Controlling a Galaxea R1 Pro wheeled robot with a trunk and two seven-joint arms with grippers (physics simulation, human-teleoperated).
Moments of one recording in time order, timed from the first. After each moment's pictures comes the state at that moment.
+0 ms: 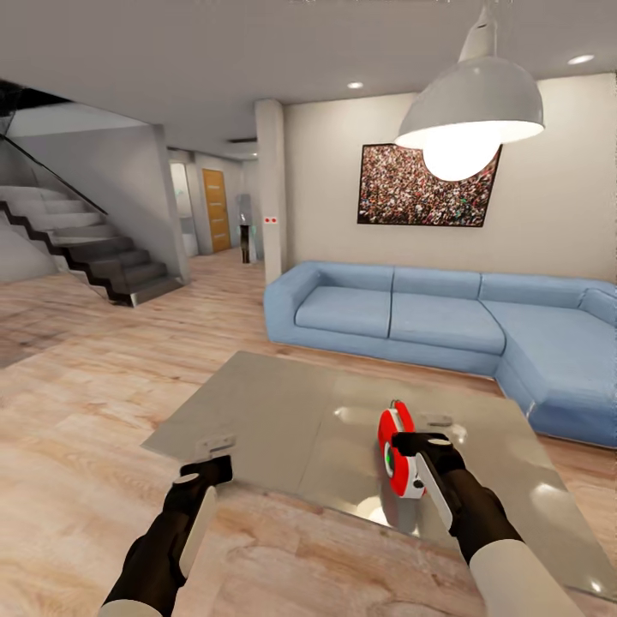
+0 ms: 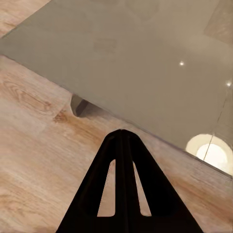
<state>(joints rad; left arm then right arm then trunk) -0.43 -0.13 0.04 -1.07 0.08 0.49 0.29 -0.59 -0.02 0.08 -0.94 -0.10 0.56 -0.23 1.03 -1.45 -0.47</state>
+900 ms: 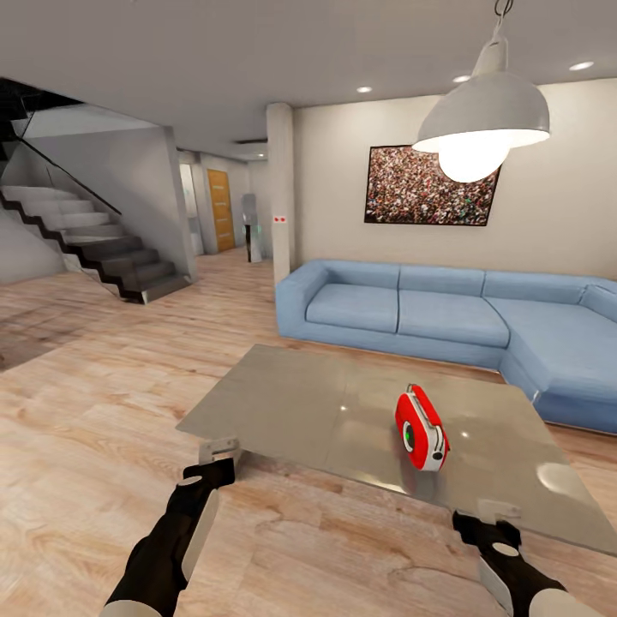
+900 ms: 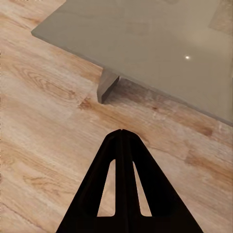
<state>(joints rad) -0.43 -0.12 0.02 -1.04 0.08 0.47 0.29 -0.59 -0.19 0.07 -0.19 -0.19 -0.15 -0.19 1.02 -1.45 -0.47</state>
